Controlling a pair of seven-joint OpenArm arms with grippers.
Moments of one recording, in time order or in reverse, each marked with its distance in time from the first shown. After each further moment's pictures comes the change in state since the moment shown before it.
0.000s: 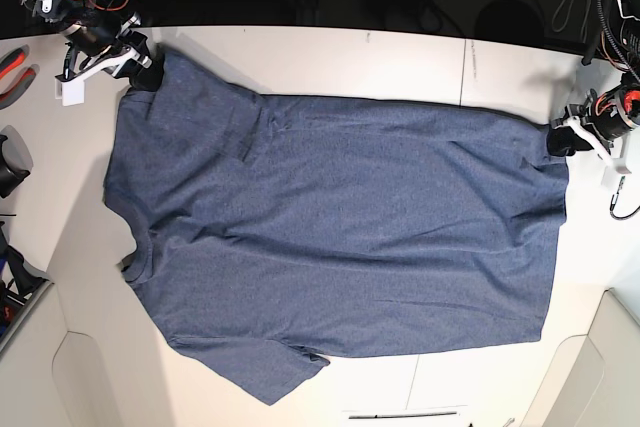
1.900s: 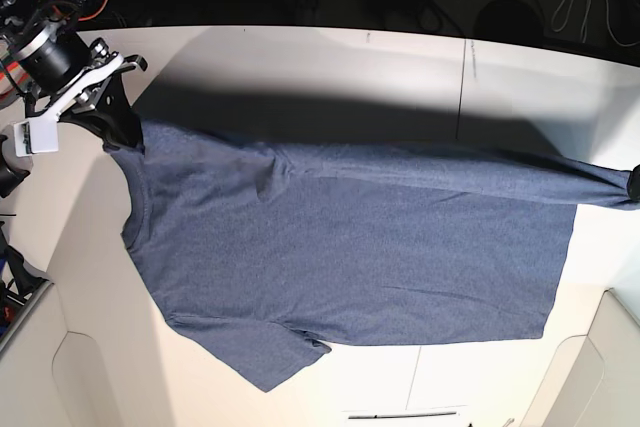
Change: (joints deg) left arm 6.5 -1.3 -24.4 16.2 -27.8 -1.0 18.1; right arm -4.0 0.0 0.0 35.8 -6.9 2.0 -4.8
